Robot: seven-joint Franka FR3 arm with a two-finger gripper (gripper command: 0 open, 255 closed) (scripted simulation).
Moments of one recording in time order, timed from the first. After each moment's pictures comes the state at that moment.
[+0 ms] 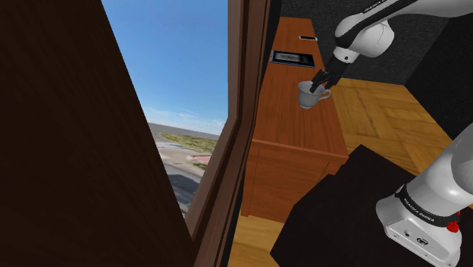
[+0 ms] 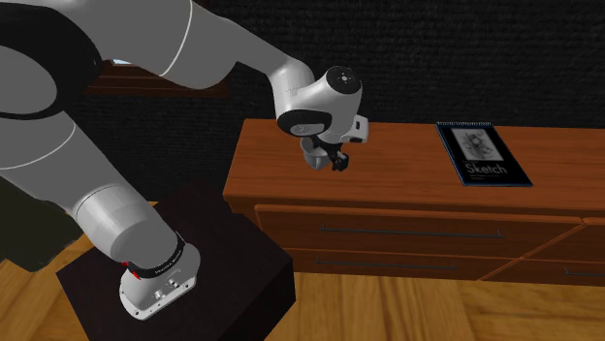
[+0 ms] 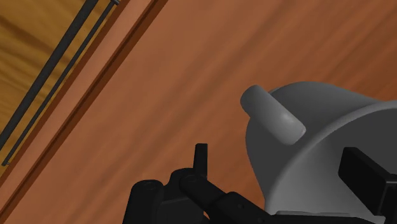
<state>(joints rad) 0.05 0.00 -0.45 -2.34 0.41 2.41 -0.50</state>
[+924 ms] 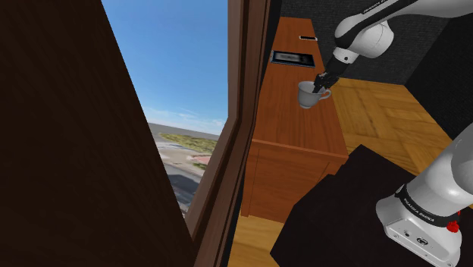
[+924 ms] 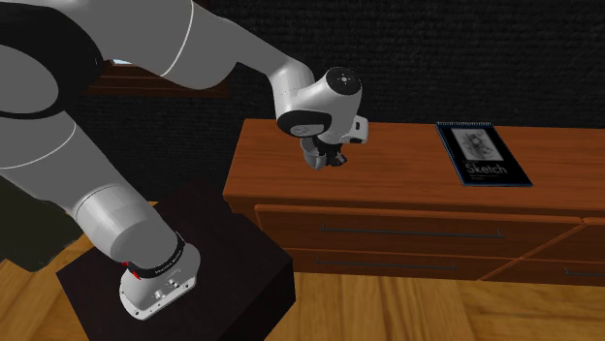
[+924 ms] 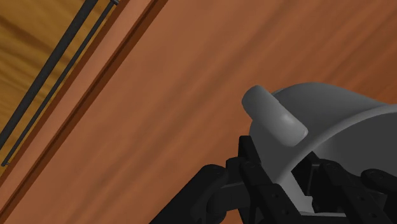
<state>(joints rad) 0.05 0.00 -0.45 -2.34 0.41 2.41 -0.50</state>
